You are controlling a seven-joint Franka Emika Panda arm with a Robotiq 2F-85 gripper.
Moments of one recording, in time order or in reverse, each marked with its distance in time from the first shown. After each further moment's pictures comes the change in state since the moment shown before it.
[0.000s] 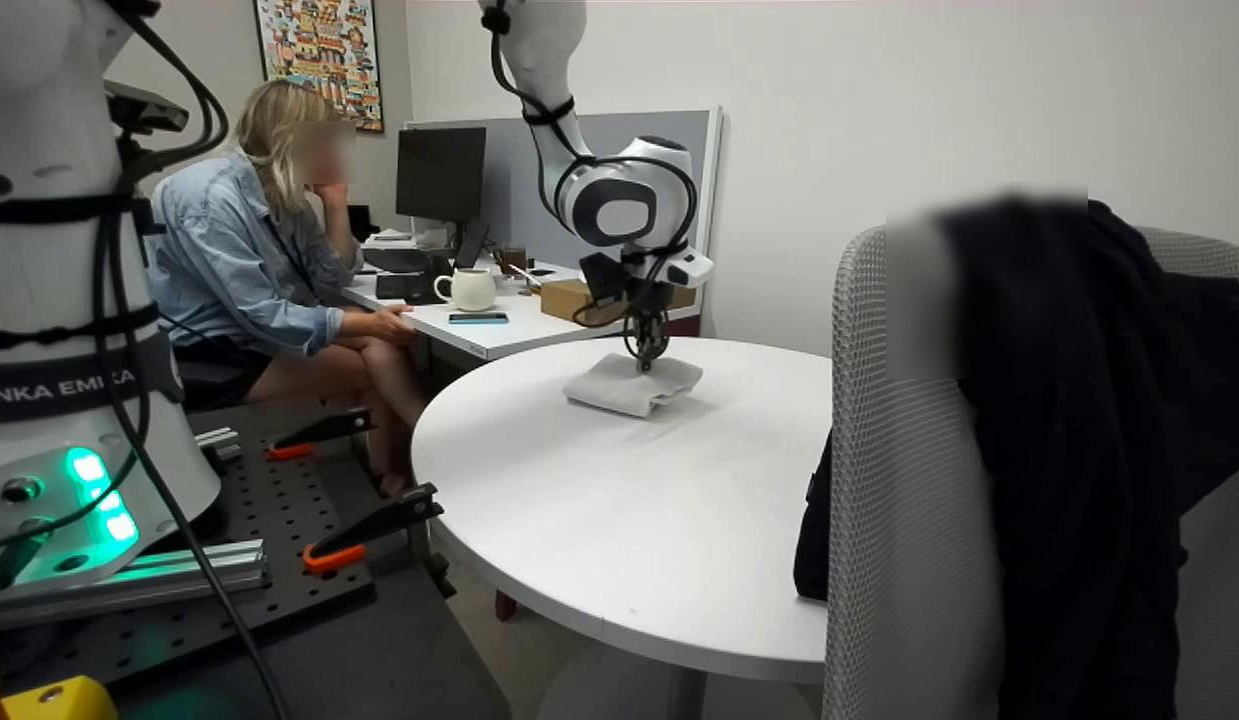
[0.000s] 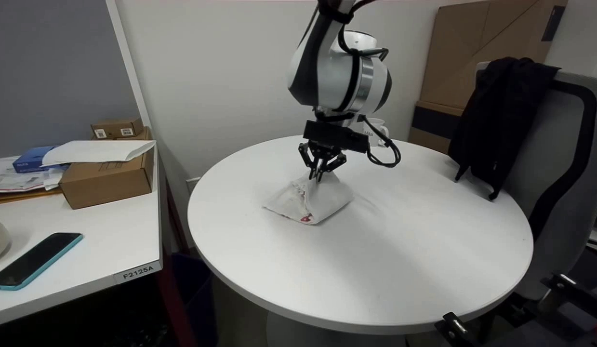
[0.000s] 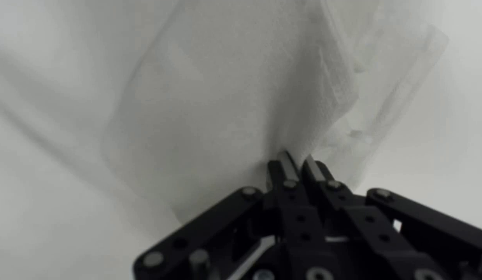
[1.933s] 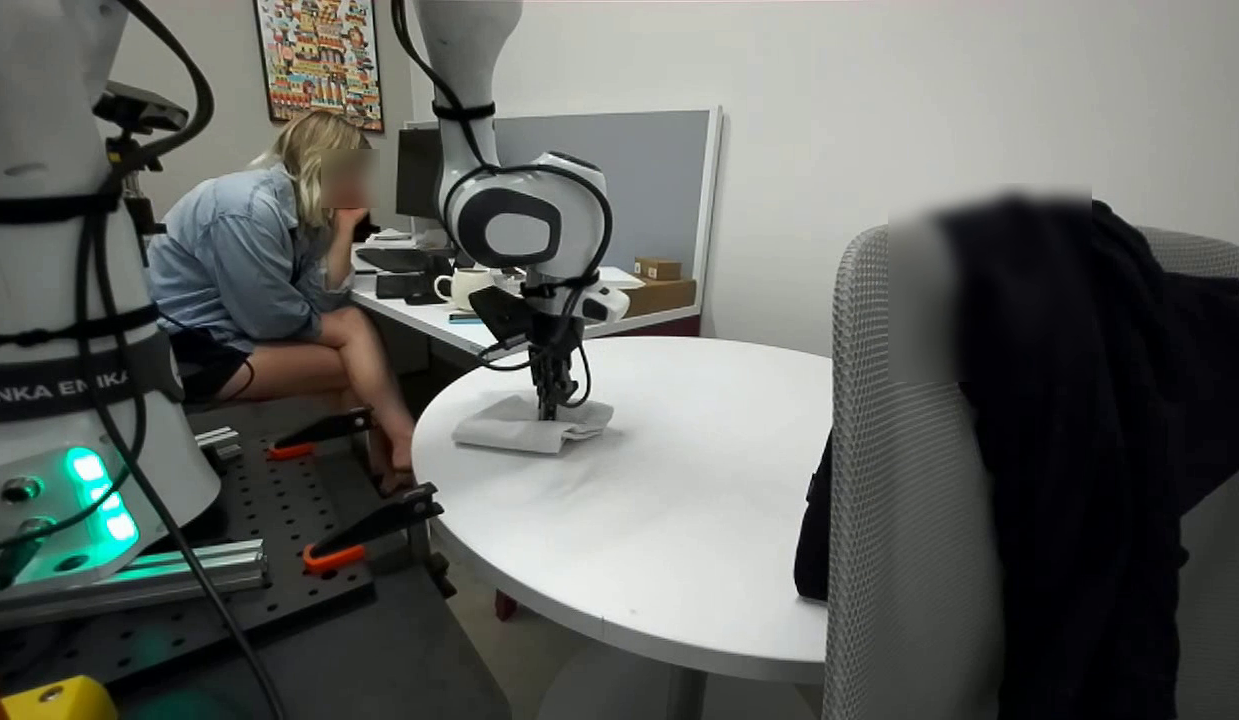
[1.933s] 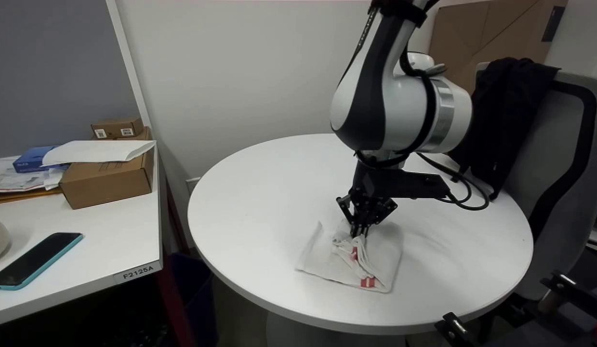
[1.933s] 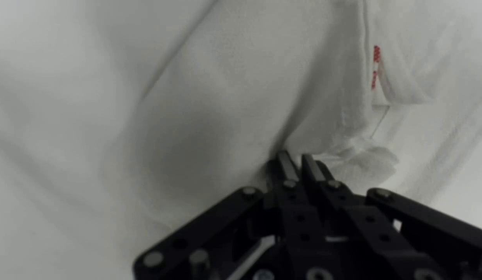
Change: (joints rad) arm -0.140 -0.190 0.149 -0.532 -0.071 0.176 -0.260
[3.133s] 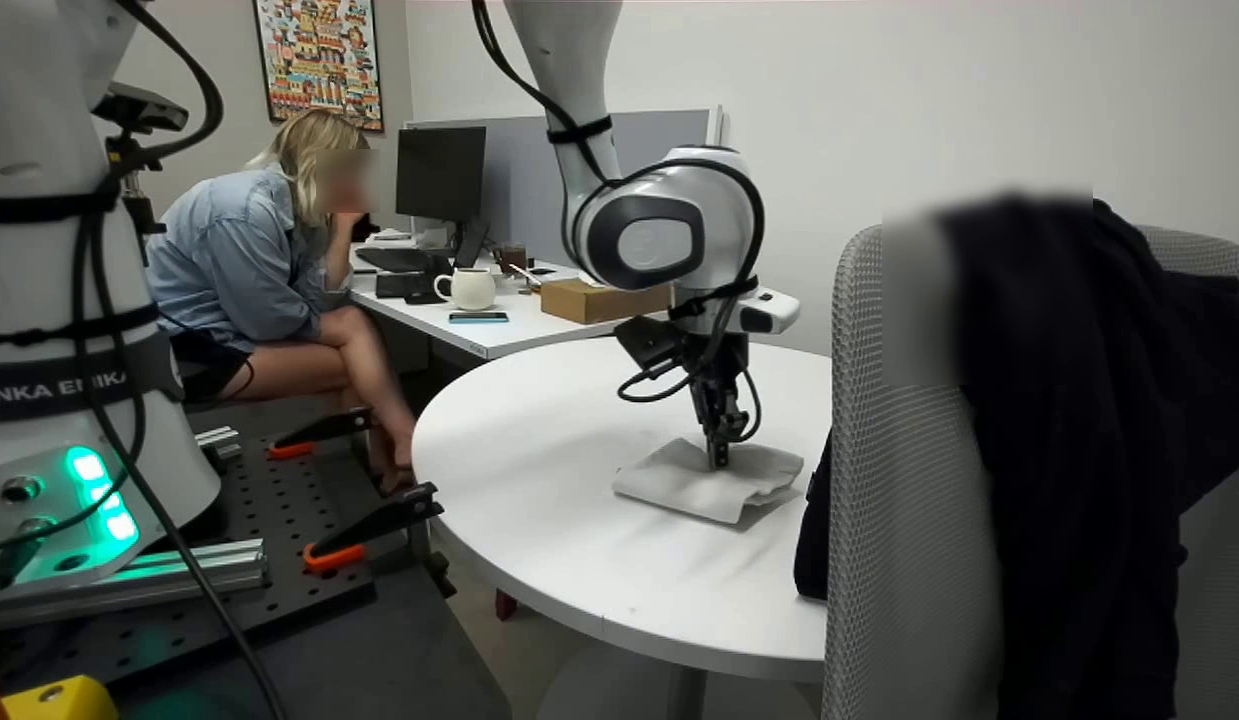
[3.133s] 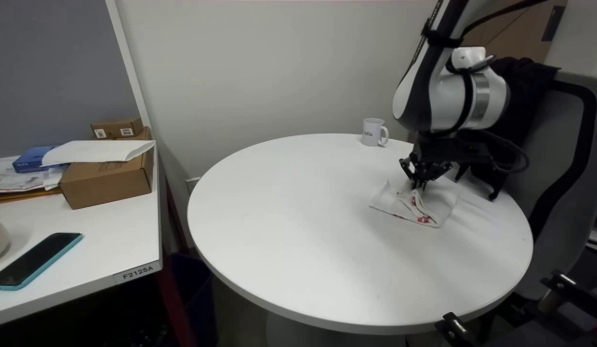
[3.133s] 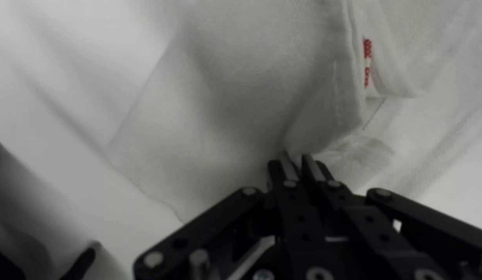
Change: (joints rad) arm -0.030 0.115 -0.357 0.268 -0.120 -0.009 0.081
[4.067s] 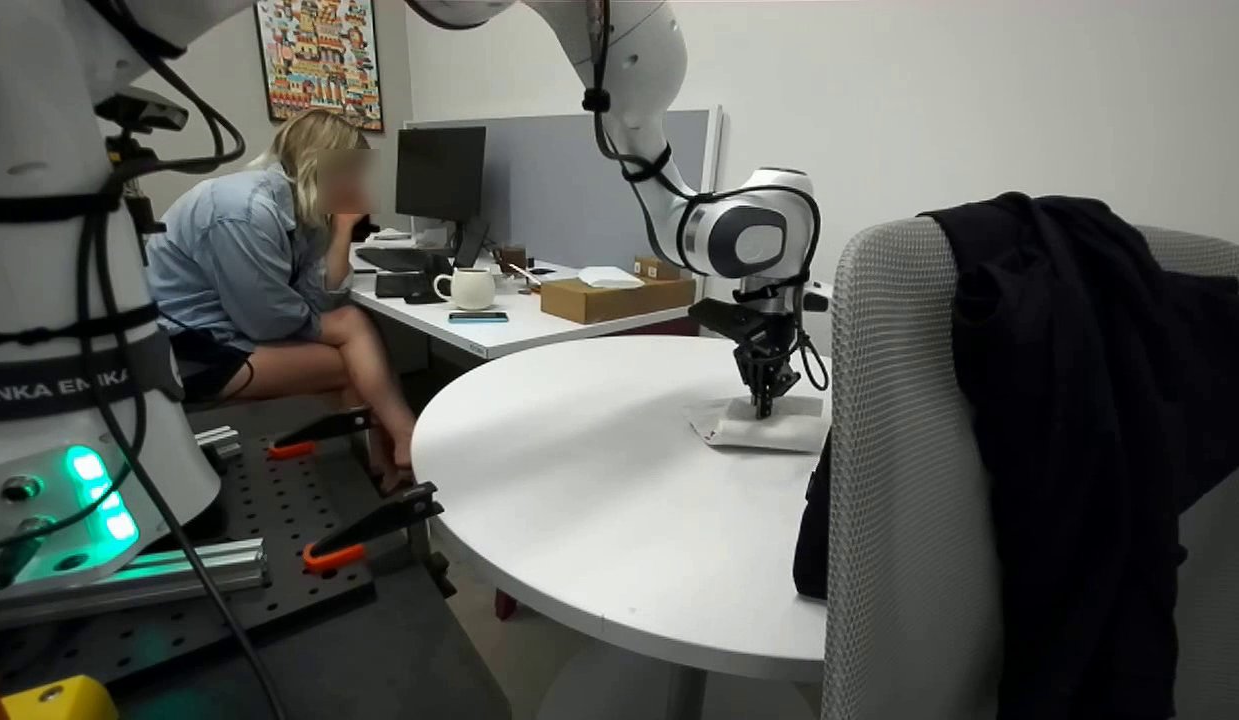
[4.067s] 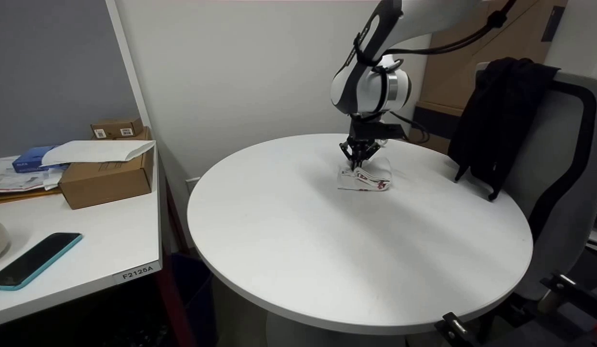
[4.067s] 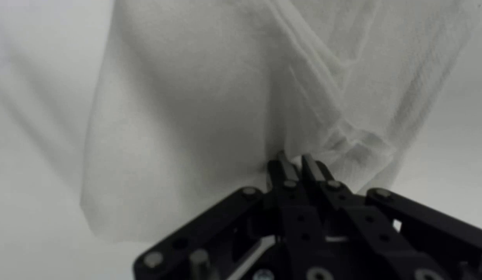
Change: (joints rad) arm 0.041 0.371 0.084 0.752 -0.086 -0.417 0.007
